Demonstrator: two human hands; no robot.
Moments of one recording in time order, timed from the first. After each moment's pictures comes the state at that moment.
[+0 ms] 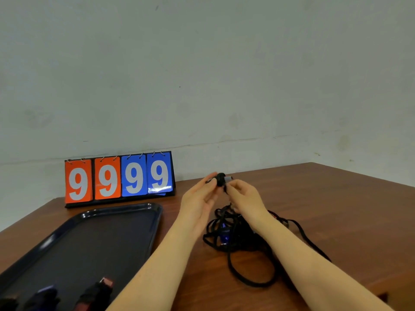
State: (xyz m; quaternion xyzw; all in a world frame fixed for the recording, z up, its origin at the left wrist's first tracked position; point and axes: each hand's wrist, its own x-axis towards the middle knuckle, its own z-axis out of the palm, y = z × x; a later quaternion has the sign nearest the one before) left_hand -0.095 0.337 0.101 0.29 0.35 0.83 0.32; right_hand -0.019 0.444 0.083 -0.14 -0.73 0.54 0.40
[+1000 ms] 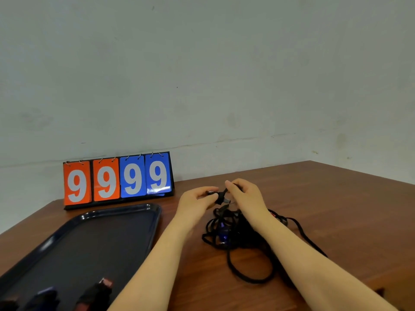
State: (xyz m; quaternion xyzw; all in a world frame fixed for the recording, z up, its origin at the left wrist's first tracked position) left_hand -0.110 0.332 0.092 0.41 0.66 0.61 0.14; right_hand -0.014 0.447 0.084 -0.17 -0.74 0.47 0.44
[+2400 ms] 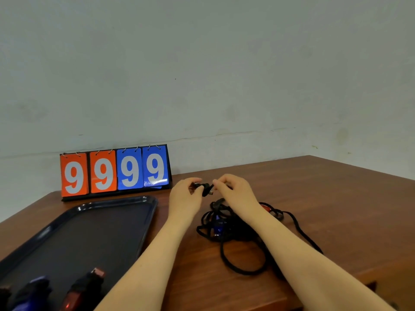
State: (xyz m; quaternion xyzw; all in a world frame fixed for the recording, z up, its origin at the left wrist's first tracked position) left_hand -0.119 0.345 0.083 0.39 0.76 0.52 -0.09; right_hand -0.015 0.439 0.085 -0.14 -0.81 0.40 0.40
